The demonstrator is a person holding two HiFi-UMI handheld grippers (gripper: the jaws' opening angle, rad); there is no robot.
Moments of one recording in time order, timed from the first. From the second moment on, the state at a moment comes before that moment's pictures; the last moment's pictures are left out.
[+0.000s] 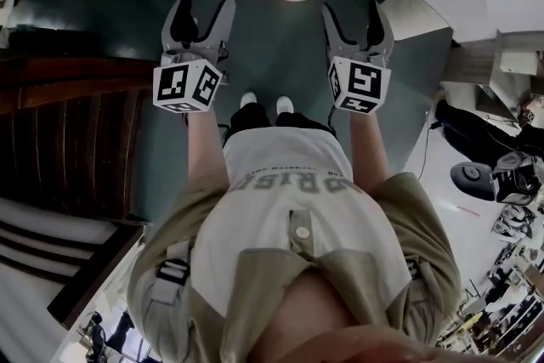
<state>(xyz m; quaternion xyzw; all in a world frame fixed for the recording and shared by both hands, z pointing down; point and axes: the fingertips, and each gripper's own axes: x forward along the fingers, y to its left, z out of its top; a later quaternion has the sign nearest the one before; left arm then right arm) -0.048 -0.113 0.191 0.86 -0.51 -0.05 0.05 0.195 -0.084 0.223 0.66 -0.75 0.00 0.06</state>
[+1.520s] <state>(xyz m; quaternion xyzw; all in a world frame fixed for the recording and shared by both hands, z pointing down) -0.114 -0.352 0.270 0.93 -0.36 0.01 0.11 0.108 -0.265 0.367 0.77 -0.61 0.10 0.12</state>
